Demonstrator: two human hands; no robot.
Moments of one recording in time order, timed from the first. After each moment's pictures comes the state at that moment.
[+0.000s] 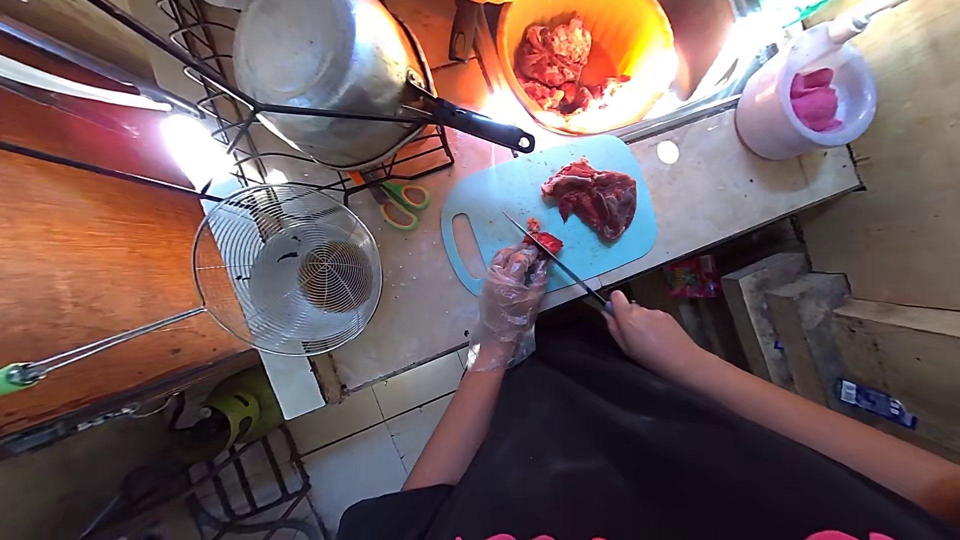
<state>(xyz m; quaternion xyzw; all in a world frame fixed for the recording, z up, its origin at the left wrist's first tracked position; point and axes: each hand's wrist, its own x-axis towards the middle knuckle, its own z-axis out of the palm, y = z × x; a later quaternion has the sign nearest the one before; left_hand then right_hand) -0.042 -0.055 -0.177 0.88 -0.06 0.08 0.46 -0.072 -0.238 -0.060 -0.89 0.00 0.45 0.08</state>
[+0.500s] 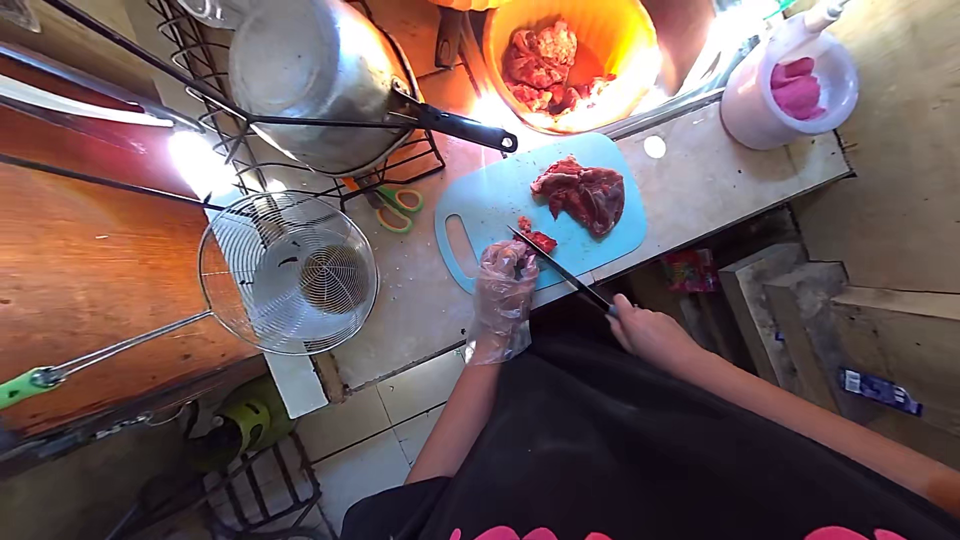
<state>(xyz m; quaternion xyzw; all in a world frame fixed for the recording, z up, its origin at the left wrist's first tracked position) -0.039 -0.050 -0.179 0.88 -0.07 0.06 0.46 -0.091 -0.258 -0.070 -0.87 0.03 0.48 0.11</state>
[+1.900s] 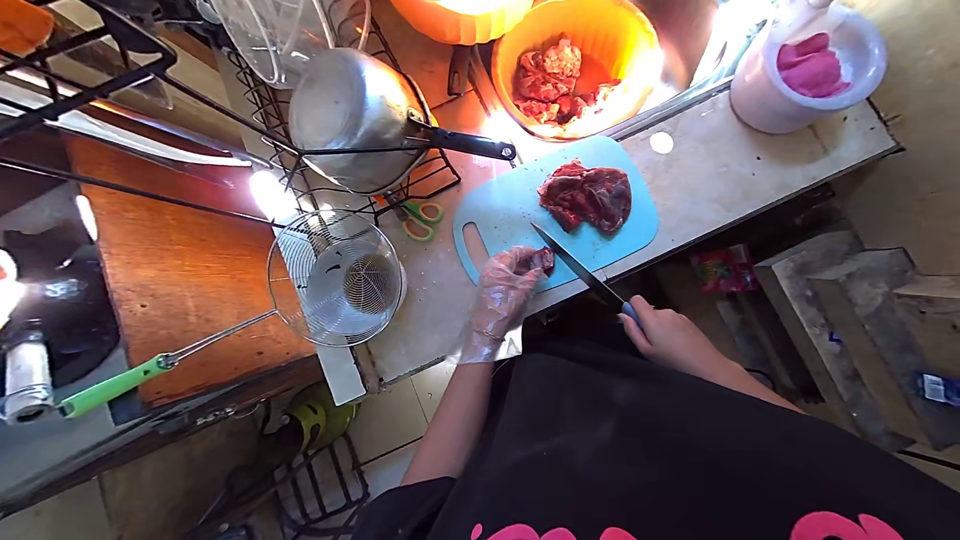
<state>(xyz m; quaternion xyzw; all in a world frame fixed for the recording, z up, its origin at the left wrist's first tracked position) -0.019 -0.028 -0.122 0.86 -0.01 -0.23 0.46 -0.122 -0.267 -0.082 -0.92 0.01 0.32 0.24</state>
